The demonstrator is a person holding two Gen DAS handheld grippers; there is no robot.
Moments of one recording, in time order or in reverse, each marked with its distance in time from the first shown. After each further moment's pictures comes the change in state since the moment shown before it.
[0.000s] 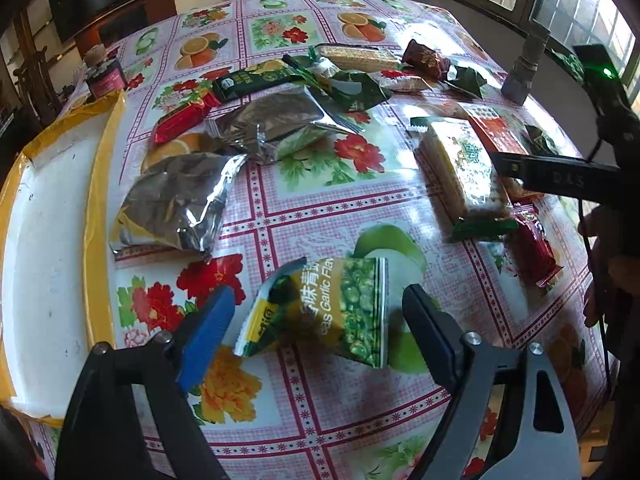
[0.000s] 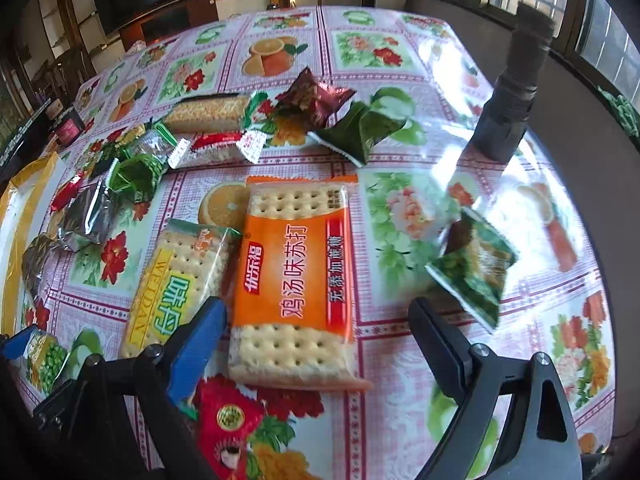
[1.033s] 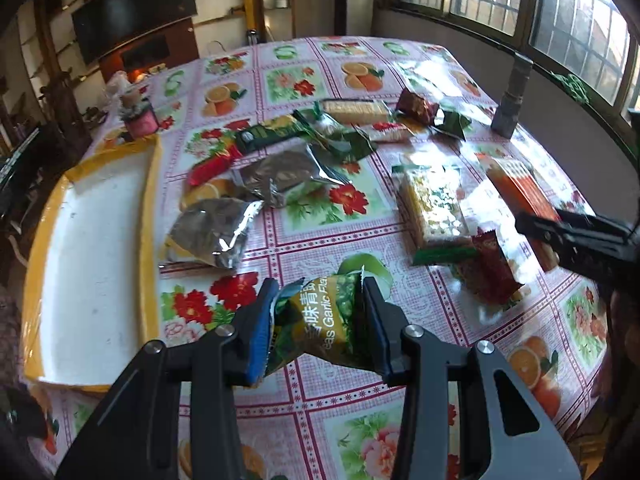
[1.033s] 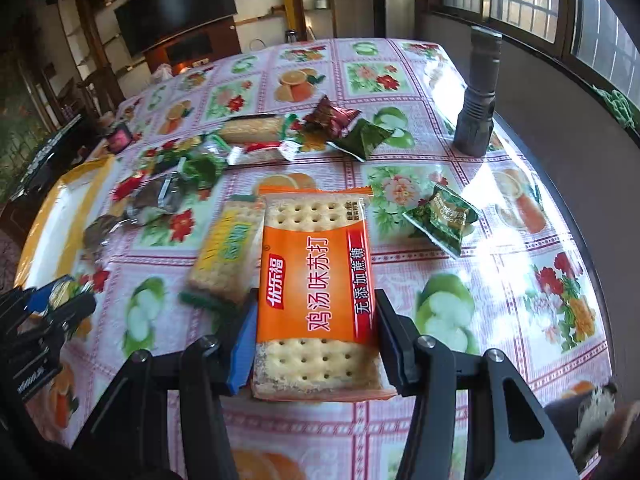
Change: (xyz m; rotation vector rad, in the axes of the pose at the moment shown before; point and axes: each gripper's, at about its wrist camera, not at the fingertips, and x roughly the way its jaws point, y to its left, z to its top) left arm -0.060 -0.014 -0.003 -0.027 -0.138 0.065; right arm -0.075 -0.003 -0.046 0.001 -0.110 0.107
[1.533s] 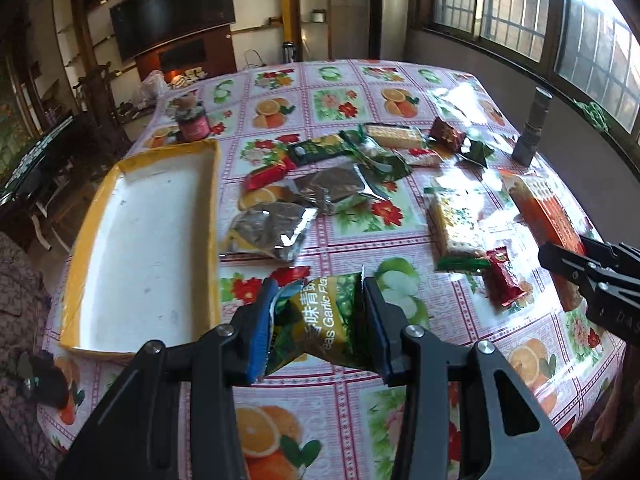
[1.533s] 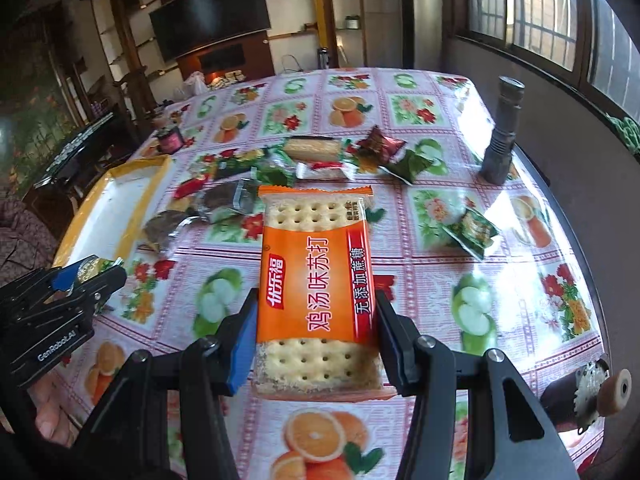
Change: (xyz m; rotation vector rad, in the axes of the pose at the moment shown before) left arm -0.042 0.027 -0.011 -0.080 -0.055 0.085; right arm -0.044 0.046 -0.010 -0.069 -0.067 0.070
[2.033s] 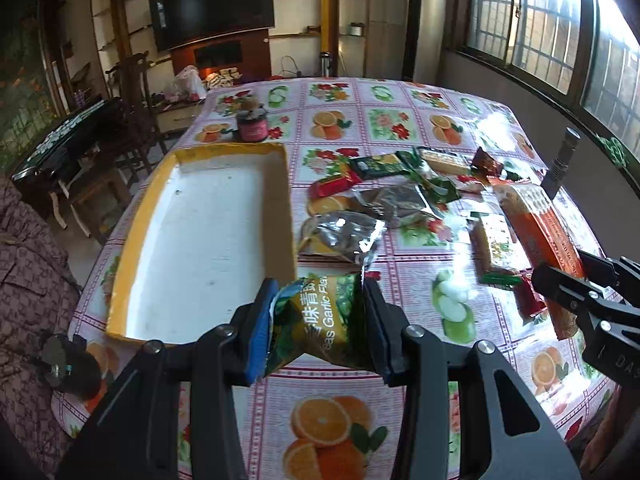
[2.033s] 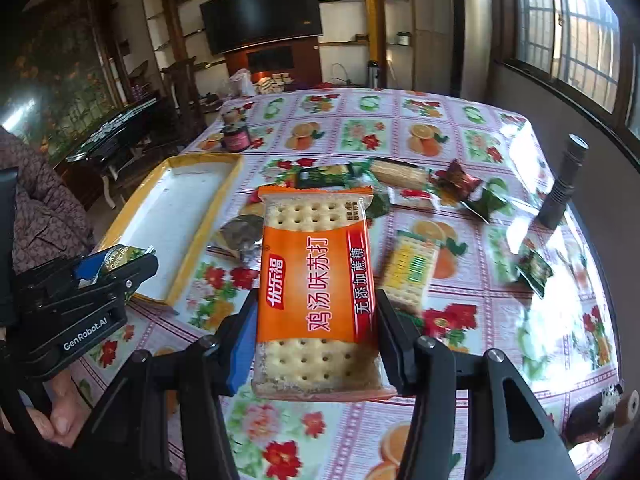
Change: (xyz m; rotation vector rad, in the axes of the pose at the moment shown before) left arm -0.023 0.060 -0.006 -0.101 -0.038 0.055; right arm -0.004 0.082 0.012 -0.120 -0.031 0.089
